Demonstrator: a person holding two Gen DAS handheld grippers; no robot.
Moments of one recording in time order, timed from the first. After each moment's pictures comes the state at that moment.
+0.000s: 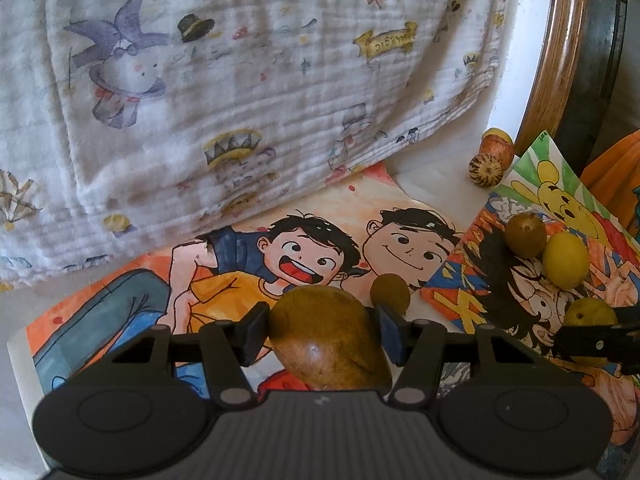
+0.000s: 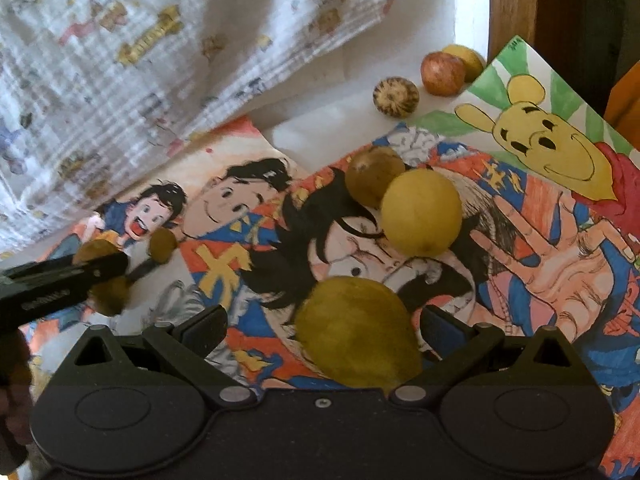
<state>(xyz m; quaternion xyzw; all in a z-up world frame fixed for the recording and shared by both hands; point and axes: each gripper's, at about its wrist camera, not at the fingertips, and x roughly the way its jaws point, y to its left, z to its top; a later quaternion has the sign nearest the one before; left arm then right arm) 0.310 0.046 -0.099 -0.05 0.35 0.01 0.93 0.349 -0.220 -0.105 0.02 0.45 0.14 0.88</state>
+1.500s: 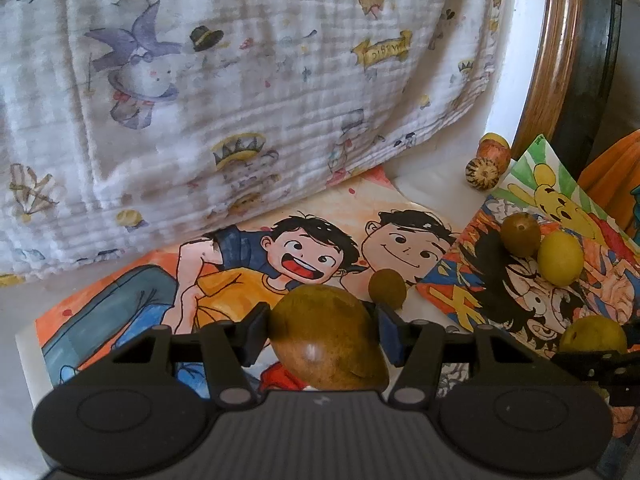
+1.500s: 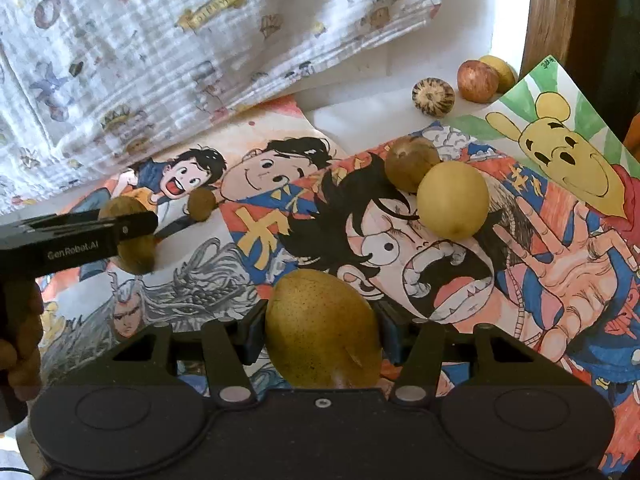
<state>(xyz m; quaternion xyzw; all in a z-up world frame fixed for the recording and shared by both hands) 0.293 0.043 -0.095 -0.05 0.34 0.01 0.94 0.319 -0.204 -0.095 -0.03 0.45 0.19 0.87</state>
